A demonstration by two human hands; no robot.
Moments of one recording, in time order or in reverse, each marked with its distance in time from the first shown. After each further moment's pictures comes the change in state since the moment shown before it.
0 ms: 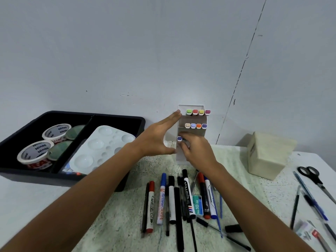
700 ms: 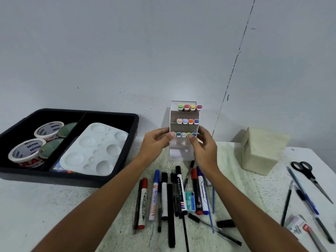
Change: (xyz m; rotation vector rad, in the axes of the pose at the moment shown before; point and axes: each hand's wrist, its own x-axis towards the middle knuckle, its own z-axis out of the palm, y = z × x) left_hand -0.005 0.015 0.063 -0.868 0.371 -0.515; right_hand -0.029 0.028 0.002 0.715 0.283 0.504
